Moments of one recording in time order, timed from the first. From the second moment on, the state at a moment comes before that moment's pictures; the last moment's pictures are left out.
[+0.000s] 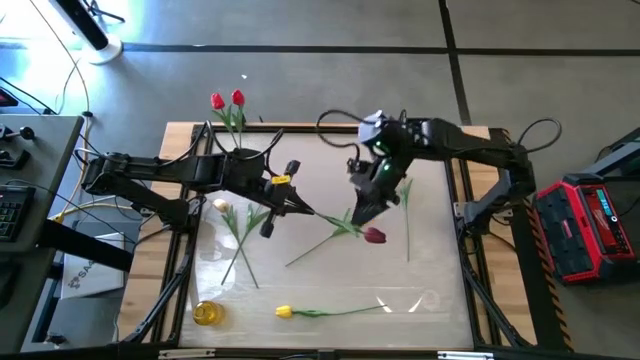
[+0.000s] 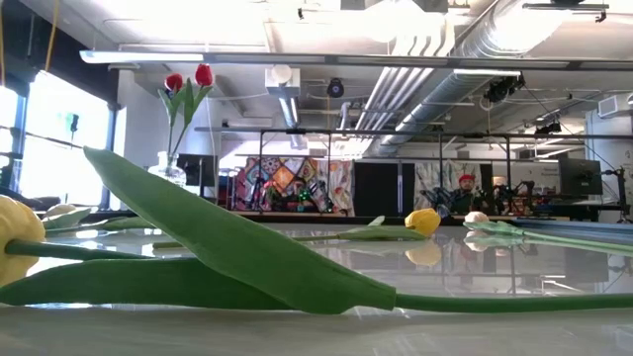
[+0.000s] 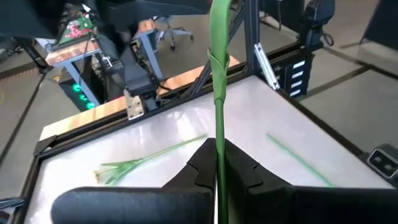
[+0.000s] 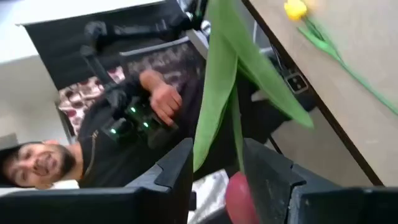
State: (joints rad) left arm -0.03 1.29 1.20 -0.27 0.20 0.33; right arm -0.09 1.62 1.88 -1.02 -0.92 1.17
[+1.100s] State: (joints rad) left arm -0.03 1.29 1.20 -0.27 0.21 0.32; right arm -0.05 1.66 1.88 -1.06 -1.00 1.35
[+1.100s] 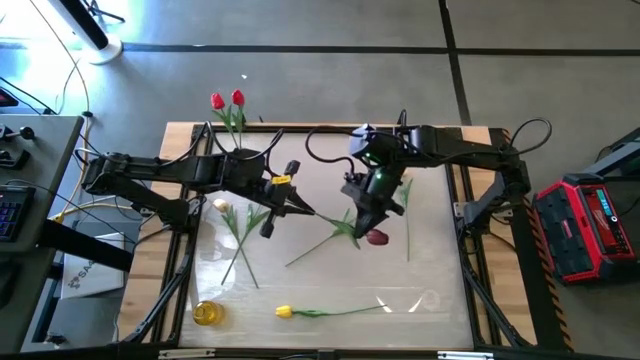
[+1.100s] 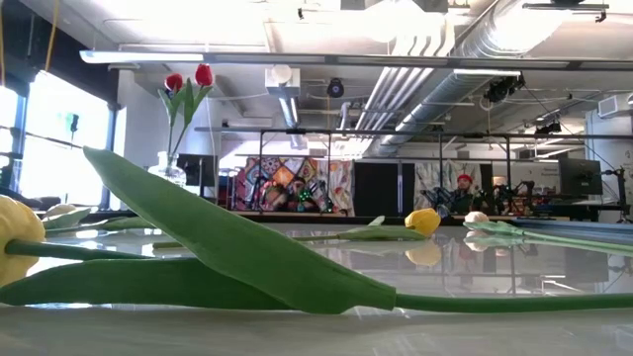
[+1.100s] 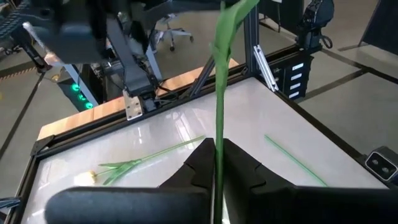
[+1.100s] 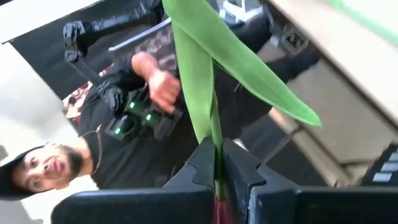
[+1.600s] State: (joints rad) left arm -0.05 1.40 1.20 -0.22 0.20 0.29; right arm -0.18 1.65 1.88 -1.25 -1.13 1.60
